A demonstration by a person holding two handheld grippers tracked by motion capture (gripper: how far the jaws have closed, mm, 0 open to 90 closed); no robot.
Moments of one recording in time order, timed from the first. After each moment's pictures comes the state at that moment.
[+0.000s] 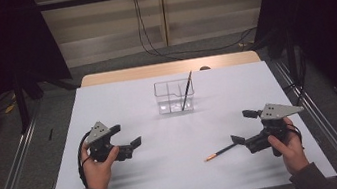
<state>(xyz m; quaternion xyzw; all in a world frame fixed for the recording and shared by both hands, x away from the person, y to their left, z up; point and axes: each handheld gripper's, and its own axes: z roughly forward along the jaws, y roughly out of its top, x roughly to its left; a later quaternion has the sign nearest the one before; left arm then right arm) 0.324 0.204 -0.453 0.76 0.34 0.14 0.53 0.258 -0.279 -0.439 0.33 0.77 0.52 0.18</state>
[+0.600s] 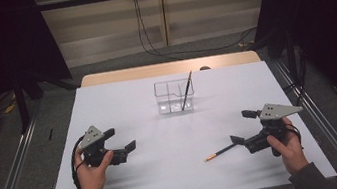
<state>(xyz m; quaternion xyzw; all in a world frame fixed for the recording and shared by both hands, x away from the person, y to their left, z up) 0.314 0.219 -0.453 0.76 0.35 0.15 0.53 0.259 -0.278 -0.440 0.33 0.77 0.52 0.18</state>
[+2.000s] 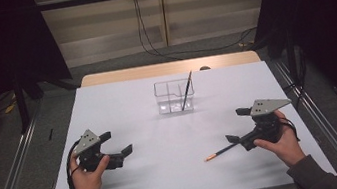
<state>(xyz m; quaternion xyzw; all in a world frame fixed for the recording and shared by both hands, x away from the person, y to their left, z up) 0.305 0.228 -0.452 0.76 0.35 0.15 0.52 0.274 -0.264 -0.429 0.30 0.81 0.48 0.16</state>
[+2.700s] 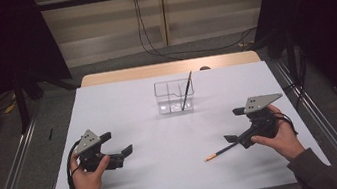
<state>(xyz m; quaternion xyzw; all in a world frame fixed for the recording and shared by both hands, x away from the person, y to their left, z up) 0.305 0.228 -0.454 0.76 0.35 0.14 0.53 0.287 -0.259 -0.424 0.29 0.84 0.44 0.13</state>
